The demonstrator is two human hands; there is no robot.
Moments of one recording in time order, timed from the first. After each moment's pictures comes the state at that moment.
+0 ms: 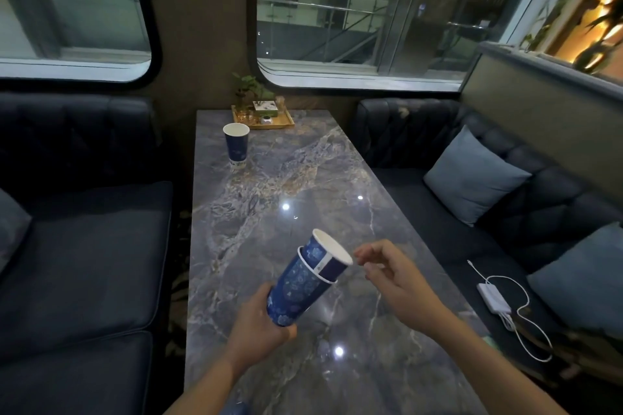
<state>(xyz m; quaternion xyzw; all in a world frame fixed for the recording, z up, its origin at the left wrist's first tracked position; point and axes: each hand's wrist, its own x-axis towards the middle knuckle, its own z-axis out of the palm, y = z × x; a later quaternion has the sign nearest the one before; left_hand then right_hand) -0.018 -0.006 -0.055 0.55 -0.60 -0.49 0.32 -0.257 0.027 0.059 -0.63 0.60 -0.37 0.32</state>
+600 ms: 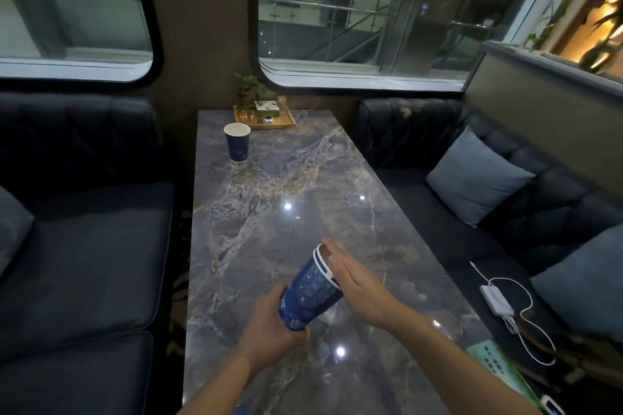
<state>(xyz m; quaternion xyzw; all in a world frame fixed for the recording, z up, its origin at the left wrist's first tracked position) -0.035 -0.005 -0.051 0.52 -0.63 -0.48 0.32 -0.212 0.001 0.048 -0.65 0.62 -0.25 0.37</state>
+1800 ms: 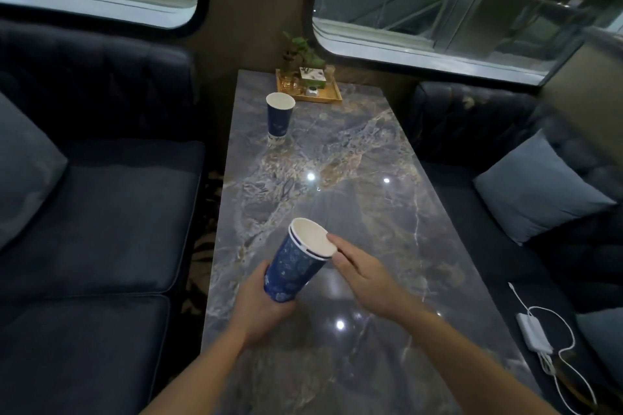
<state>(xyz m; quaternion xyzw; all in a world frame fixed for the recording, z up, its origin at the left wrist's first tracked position) 0.017 -0.084 -0.092 0.59 -0.54 -0.47 0.37 -0.184 -0.101 0.003 -0.68 0.60 -0.19 0.38</state>
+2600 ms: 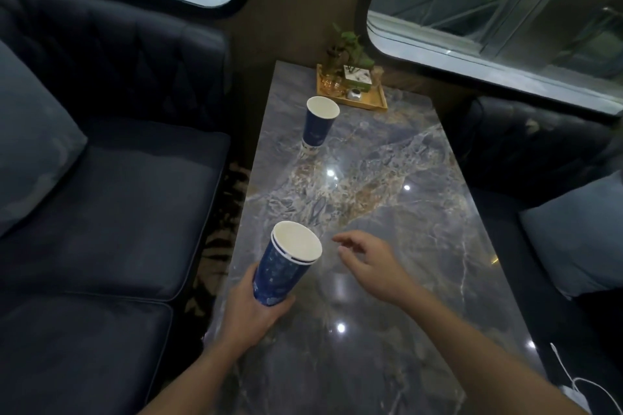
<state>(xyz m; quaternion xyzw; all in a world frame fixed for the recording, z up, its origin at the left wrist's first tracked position) 0.062 -0.172 -0.156 0.66 -0.46 -0.43 0.41 -0.147 -0.252 -0.029 -0.74 0.57 -0.15 0.31</state>
